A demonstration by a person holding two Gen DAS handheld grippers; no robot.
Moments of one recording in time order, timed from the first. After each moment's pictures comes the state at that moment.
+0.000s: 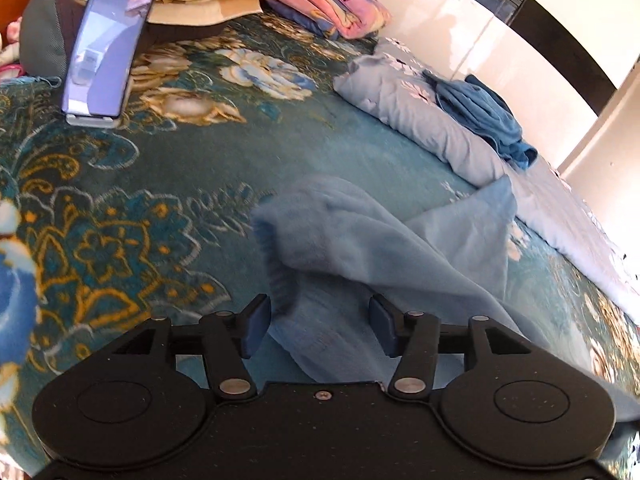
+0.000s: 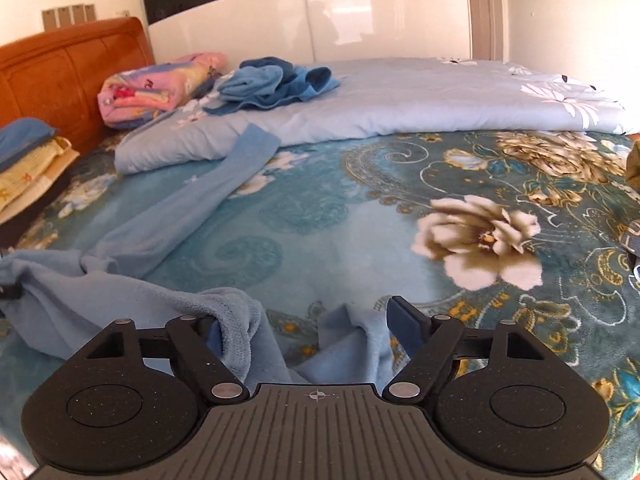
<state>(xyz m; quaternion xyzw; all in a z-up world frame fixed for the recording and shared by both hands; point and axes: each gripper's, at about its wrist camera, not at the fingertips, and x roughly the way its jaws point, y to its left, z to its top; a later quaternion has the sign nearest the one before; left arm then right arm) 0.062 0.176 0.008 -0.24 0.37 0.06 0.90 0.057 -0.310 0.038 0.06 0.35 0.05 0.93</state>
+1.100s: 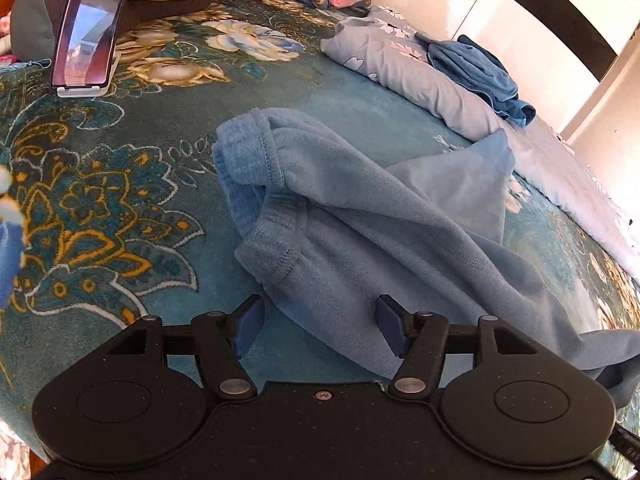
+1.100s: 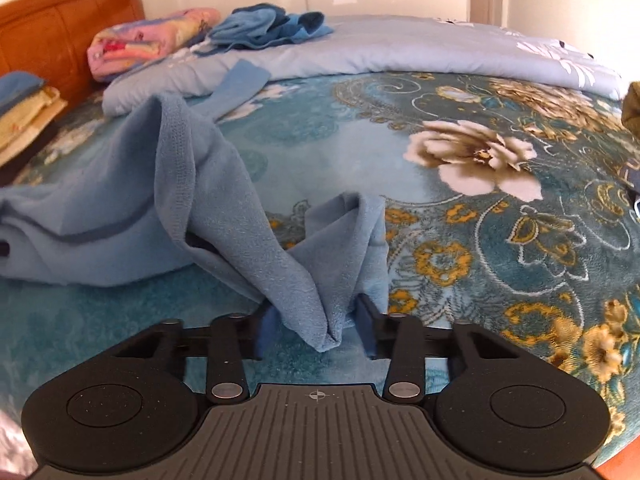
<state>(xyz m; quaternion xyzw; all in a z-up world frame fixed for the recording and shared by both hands) 0.051 0.144 -0.008 -0.22 0.41 0.05 0.89 0.019 -0.315 -0.017 0.06 0.40 0.04 0.91</state>
